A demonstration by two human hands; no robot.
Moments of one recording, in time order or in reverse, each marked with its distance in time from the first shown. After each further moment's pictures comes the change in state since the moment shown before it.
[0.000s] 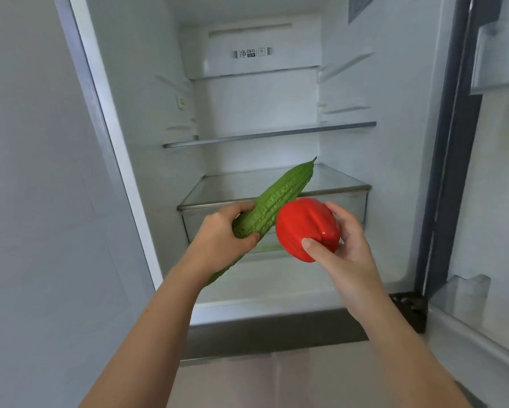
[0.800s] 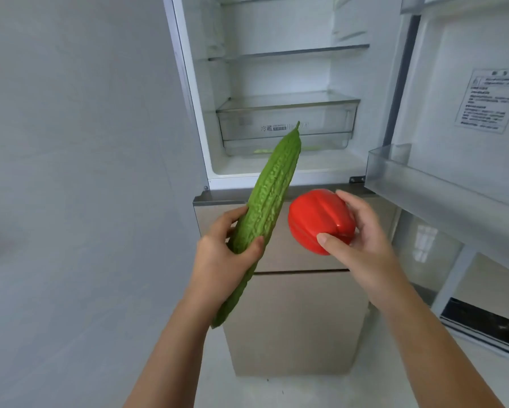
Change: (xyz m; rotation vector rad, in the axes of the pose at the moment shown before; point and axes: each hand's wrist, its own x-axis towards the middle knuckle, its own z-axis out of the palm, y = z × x) left_hand -0.337 0.092 -0.012 -0.295 0.206 -0.265; right_hand -0.269 -0.098 -0.034 -0.059 -0.141 0.117
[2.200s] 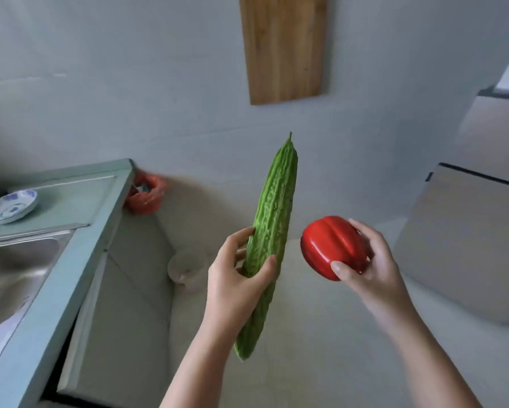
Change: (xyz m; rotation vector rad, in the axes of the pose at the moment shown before) left_hand -0.674 0.108 -0.306 0.120 0.699 -0.466; right_hand -0.568 -0.194 0.209 0.194 -0.697 0.201
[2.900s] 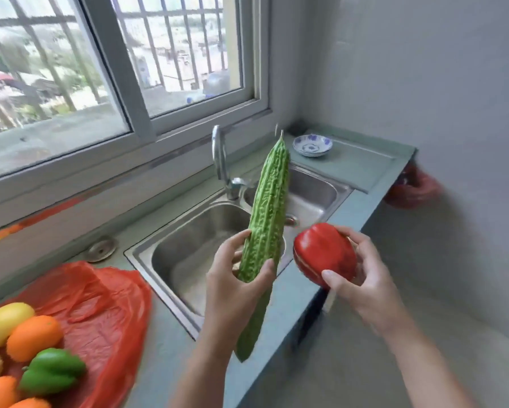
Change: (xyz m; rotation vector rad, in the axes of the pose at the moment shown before) left_hand -0.177 -0.089 -0.444 0.156 0.868 -0.220; right_hand -0.143 -0.068 0.477 0.173 -0.958 -0.066
